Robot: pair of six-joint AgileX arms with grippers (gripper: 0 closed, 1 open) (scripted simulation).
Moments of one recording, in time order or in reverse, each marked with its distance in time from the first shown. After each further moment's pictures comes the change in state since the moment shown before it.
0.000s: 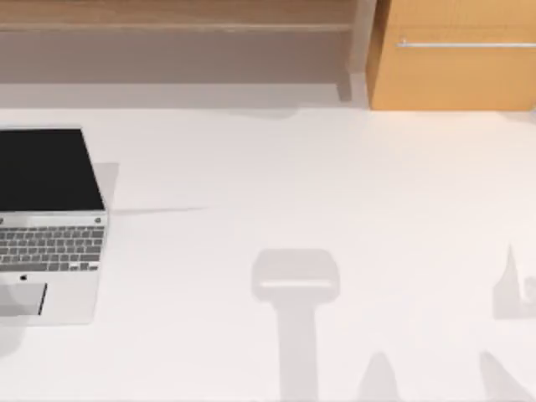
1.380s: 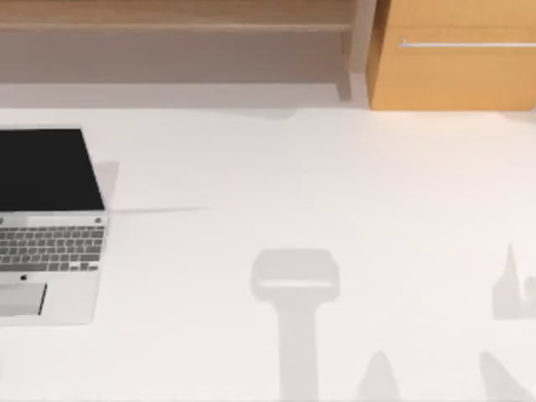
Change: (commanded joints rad) left arm -0.166 0.120 0.192 -0.052 -0.162 -0.030; right arm 0.000 0.000 0.000 0.000 0.000 0.000
